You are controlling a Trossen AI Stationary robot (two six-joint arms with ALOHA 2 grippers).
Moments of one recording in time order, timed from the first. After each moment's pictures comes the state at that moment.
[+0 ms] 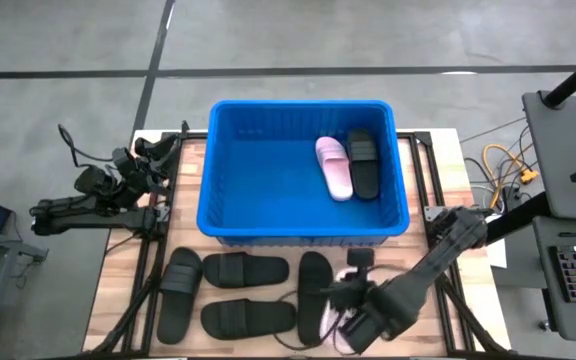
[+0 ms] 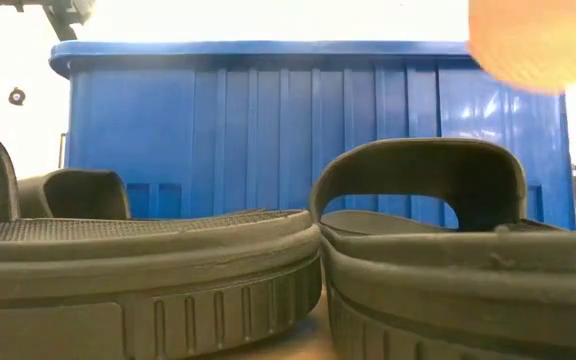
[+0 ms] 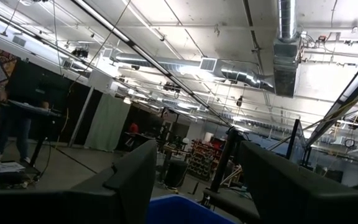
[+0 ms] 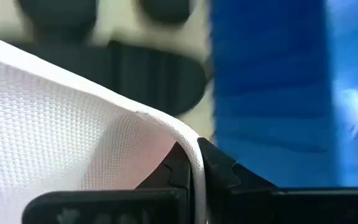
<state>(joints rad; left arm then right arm) 0.06 0.25 0.40 0.35 -0.53 -0.07 0.71 2.00 2.03 -1.56 0.53 0.70</state>
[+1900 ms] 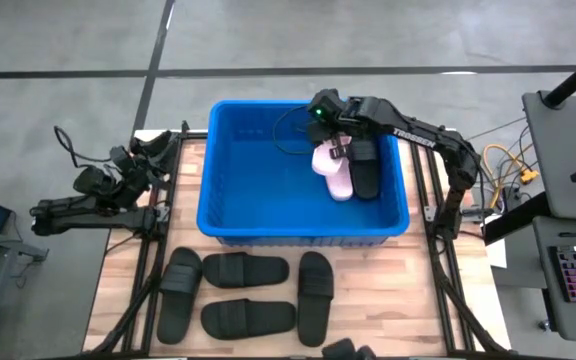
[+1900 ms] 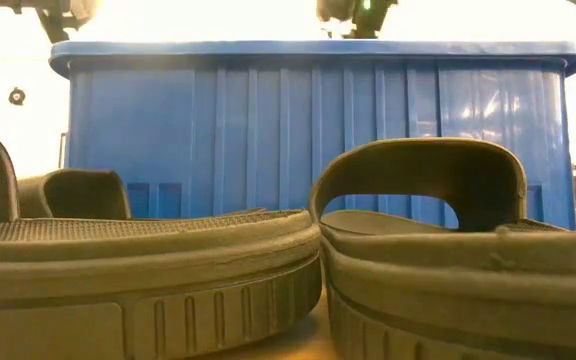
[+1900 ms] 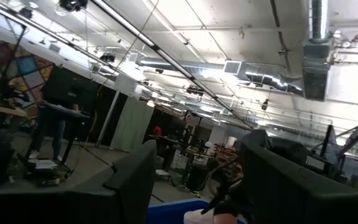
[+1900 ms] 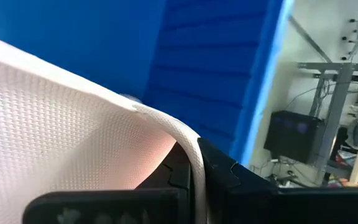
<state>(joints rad) 0.06 0.25 0.40 0.36 -0.64 -0.04 -0.43 1.82 1.84 -1.03 0.38 -0.89</state>
